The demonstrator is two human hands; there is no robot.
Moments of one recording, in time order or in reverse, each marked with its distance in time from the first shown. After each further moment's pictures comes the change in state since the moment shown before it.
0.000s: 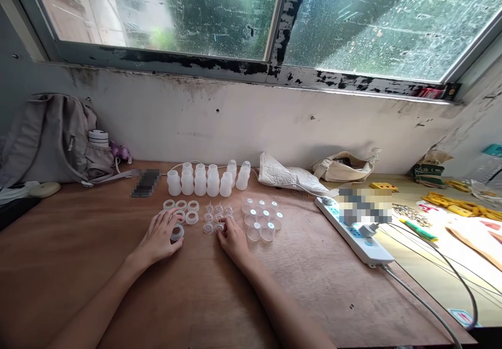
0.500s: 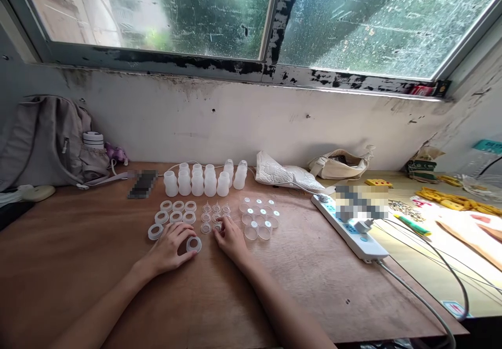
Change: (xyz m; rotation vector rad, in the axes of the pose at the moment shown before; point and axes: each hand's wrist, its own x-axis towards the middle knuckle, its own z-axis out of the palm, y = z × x) left_hand -0.002 0.028 0.005 -0.233 -0.100 0.177; right_hand 0.001 0.001 -0.002 0.058 -0.020 0.012
